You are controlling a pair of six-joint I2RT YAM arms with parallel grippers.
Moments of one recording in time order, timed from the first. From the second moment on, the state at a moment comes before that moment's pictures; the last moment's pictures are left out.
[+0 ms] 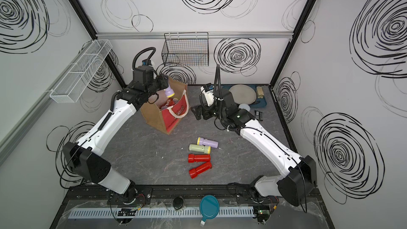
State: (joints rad) left arm -0.33 1.61 1.64 -0.46 -0.16 -0.49; right arm 0.64 1.35 1.26 -0.40 -0.18 0.18
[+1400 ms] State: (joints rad) left arm -0.32 1.89 1.66 -0.52 -0.31 -0.39; right arm 0.60 1.68 1.18 -0.79 -0.20 0.27
